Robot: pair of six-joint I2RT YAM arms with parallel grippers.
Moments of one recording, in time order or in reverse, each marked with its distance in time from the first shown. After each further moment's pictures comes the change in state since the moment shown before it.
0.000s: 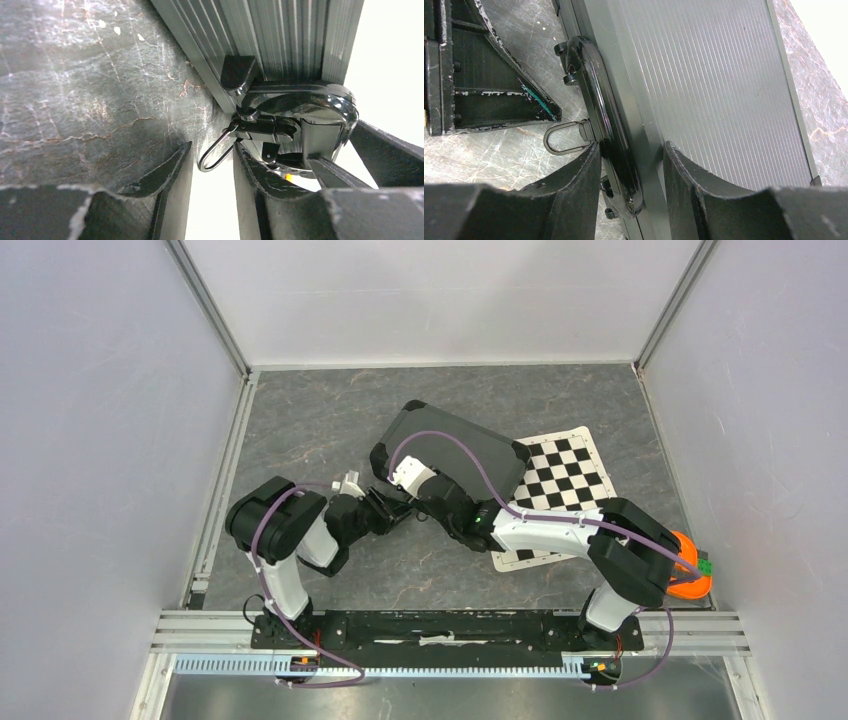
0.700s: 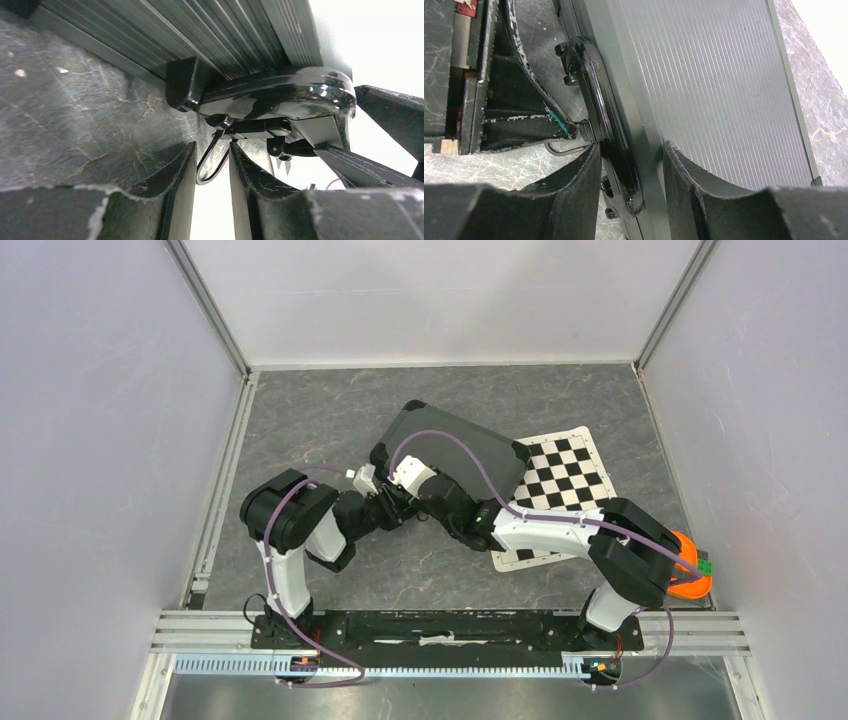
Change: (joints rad) left arm -0.025 0.105 0.058 0.117 0.085 0.231; right arm -0.003 -0.002 0.000 -0.003 -0.008 0.002
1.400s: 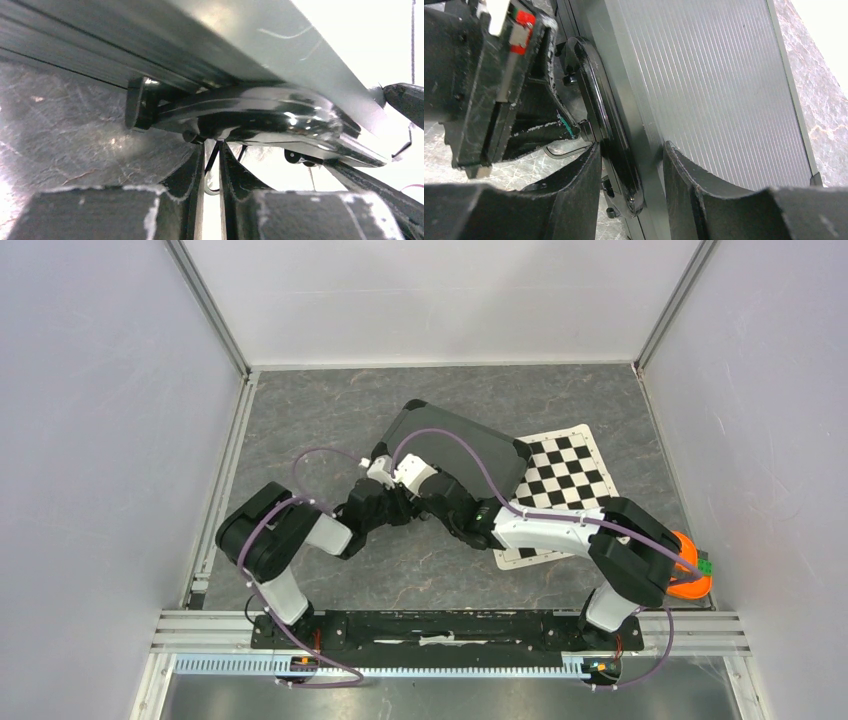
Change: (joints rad) left arm -0.093 -0.194 0.109 -0.449 -0.135 0.201; right arm -0.004 -0.001 0.002 -0.007 0.000 0.000
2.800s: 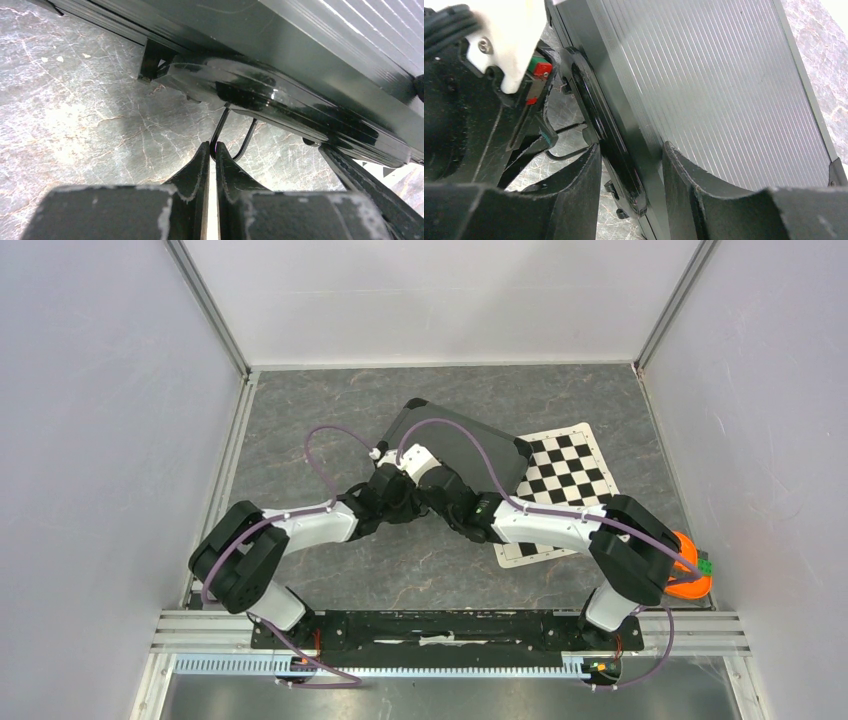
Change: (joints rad) left arm -0.120 -0.212 0.280 -0.854 -0.293 0.085; right arm -0.034 0.020 0.044 -0.058 0.004 0.107
